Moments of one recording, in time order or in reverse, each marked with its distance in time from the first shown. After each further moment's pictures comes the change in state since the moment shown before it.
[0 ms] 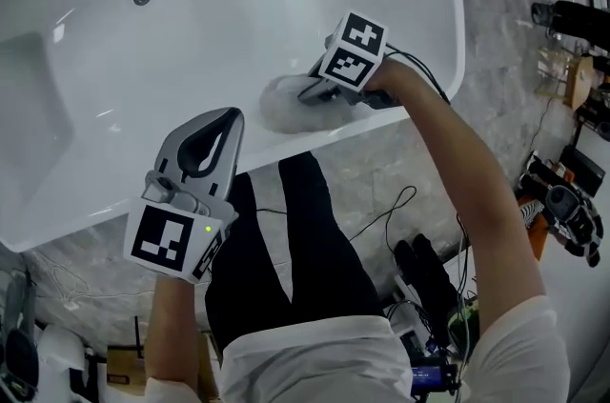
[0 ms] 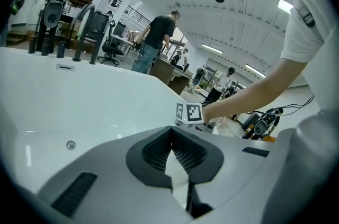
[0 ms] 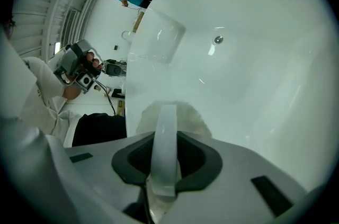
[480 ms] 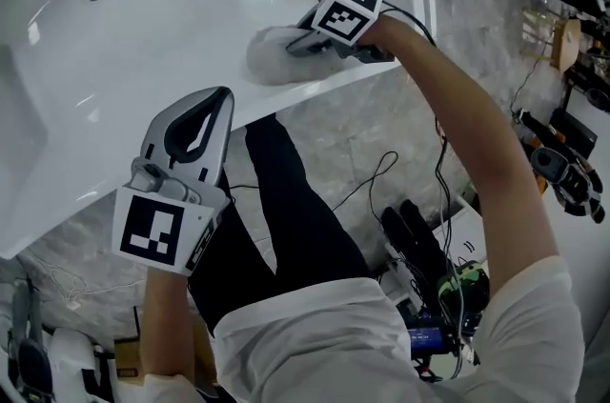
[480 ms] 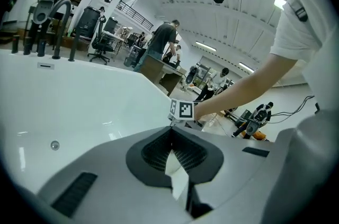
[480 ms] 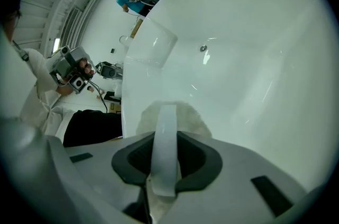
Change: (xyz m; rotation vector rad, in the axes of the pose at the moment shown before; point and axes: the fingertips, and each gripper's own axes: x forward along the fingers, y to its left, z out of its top) left arm 0.042 -0.083 0.012 0.026 0.025 -0.063; right arm -0.061 -0.040 -0.065 -0.015 -0.091 -0.094
